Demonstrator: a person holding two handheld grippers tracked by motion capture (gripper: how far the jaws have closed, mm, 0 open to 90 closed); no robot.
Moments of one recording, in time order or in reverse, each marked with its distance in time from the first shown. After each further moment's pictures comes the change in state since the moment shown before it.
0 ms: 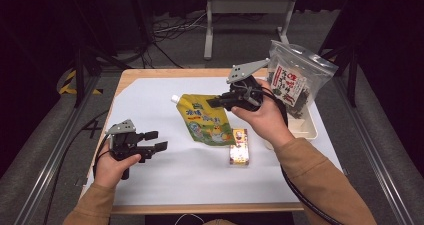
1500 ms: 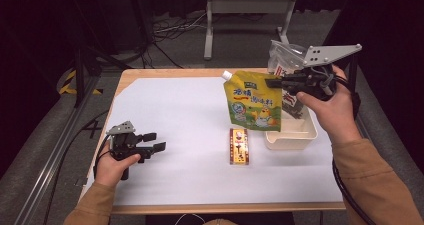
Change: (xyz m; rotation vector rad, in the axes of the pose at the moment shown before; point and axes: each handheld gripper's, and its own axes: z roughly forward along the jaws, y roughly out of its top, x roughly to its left) left arm 0.014 -0.011 0.005 0.015 0.018 -0.040; right arm -0.030 -0.025 -0.133 -0.104 -0.173 -0.034
